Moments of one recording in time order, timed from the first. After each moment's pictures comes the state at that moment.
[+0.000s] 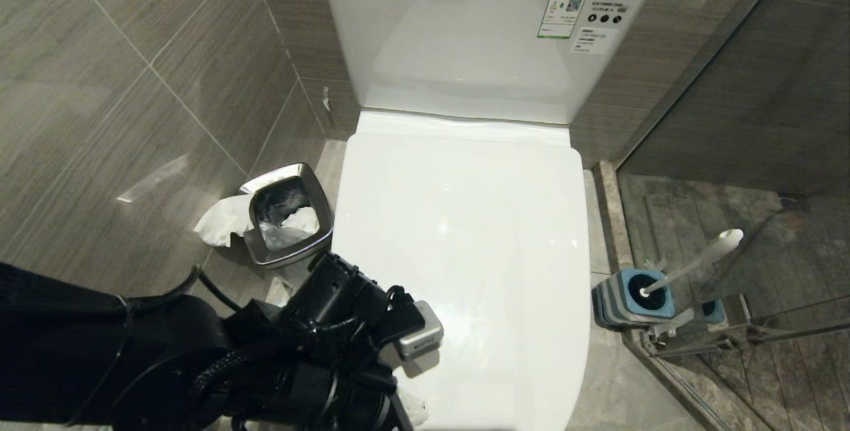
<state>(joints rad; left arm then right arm) -0.81 1.73 -0.85 0.02 -0.25 0.22 0.00 0.00 0.00 0.00 -0.01 0.05</state>
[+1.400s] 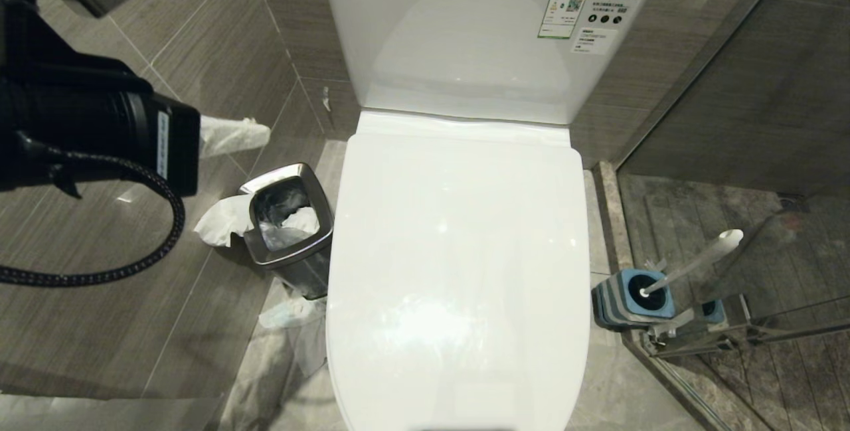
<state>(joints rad) -0.53 1.31 -1.37 0.34 0.00 0.13 0.00 0.00 0.00 0.00 -0.01 0.05</state>
